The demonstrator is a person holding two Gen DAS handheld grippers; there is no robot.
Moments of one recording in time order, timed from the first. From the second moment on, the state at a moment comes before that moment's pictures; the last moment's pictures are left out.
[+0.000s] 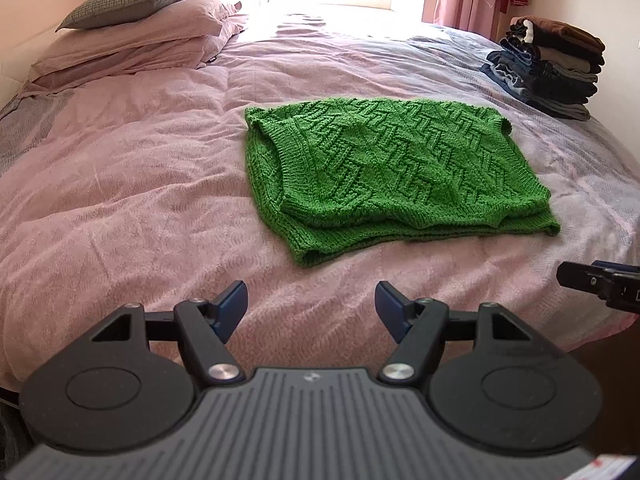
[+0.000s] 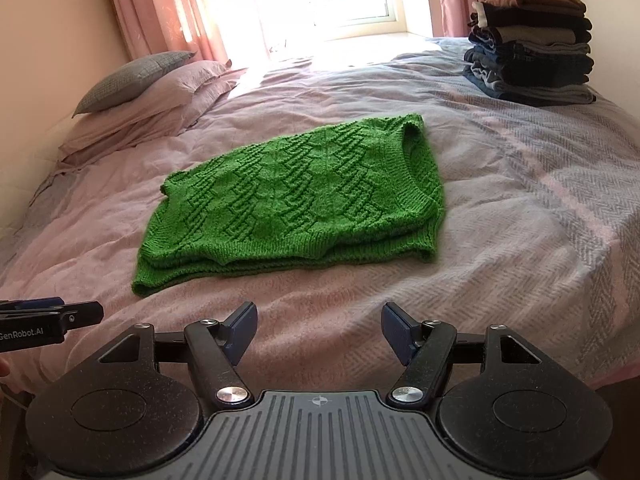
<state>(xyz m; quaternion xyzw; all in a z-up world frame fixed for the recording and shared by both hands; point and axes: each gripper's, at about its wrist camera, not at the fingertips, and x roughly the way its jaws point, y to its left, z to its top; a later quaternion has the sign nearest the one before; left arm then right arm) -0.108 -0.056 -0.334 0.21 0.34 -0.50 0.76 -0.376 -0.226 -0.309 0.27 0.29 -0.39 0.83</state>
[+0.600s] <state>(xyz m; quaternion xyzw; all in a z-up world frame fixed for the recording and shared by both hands) -0.014 -0.095 -0.381 0.01 0.47 -0.49 0.73 -0.432 -0.326 -0.347 0.43 0.14 -0.41 0.79</state>
